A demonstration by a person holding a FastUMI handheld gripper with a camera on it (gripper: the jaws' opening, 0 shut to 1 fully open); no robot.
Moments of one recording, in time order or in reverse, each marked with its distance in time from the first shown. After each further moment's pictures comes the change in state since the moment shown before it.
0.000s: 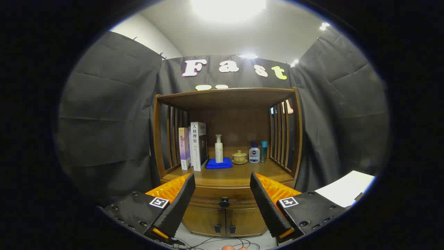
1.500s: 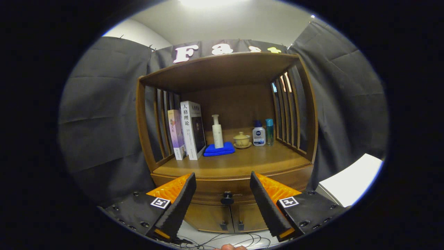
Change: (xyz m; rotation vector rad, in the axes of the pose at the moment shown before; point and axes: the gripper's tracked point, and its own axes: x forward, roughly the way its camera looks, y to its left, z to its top) arm 0.091 -0.009 -0.071 0.078 0.129 0.011
